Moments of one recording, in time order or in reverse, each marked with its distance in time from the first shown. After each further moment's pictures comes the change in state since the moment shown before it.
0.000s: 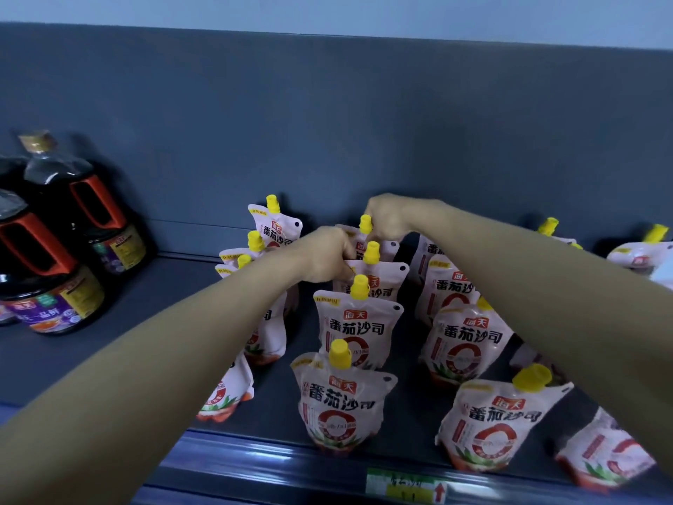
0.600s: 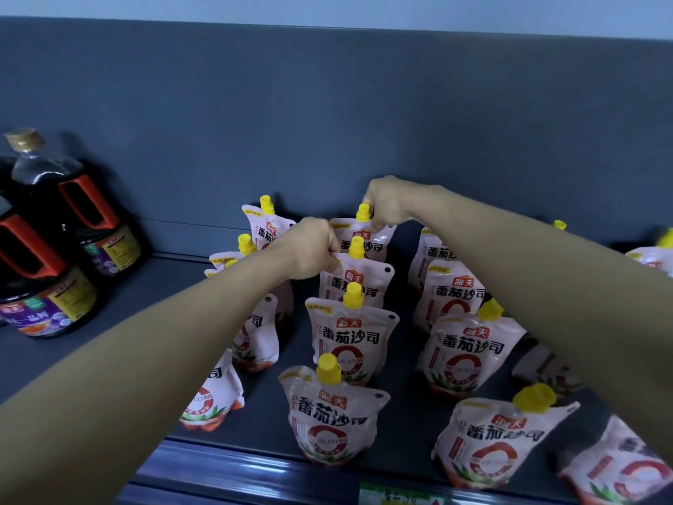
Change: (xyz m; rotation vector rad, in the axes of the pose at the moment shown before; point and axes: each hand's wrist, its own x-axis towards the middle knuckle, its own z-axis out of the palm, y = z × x) left_hand 0.008 -0.007 -0.006 -0.060 0.087 -0.136; right_hand 0.003 0.004 -0.022 -0.037 0.064 -0.025
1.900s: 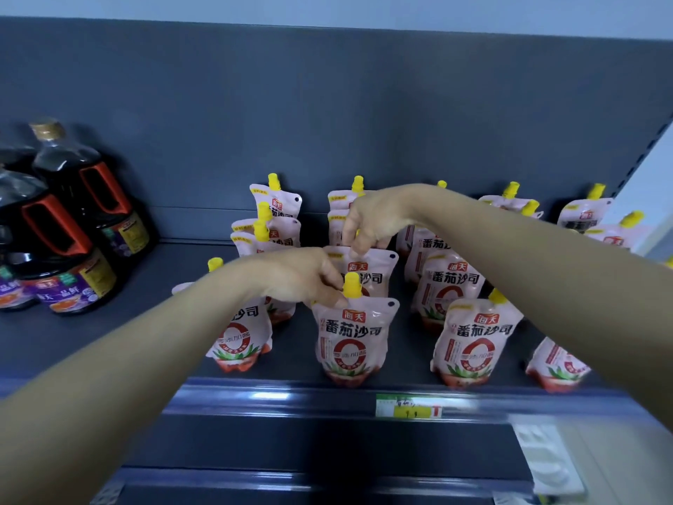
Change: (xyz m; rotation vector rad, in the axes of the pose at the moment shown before) left_hand -0.117 -0.009 0.003 -0.119 -0.431 0.214; right_hand -0.111 -0.065 0.015 0.162 -0.284 -0.065
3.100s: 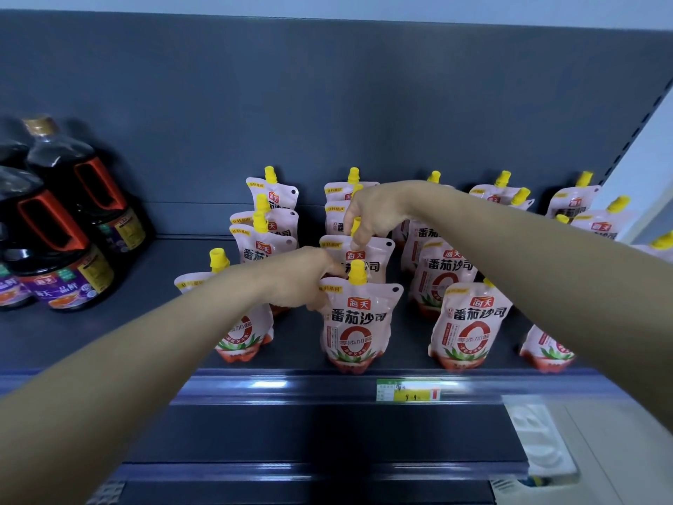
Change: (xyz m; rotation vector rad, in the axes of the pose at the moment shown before) left_hand -0.010 -0.002 0.013 0.225 0.035 0.028; right_hand 0.003 0.002 0.007 -0.127 0.084 0.056
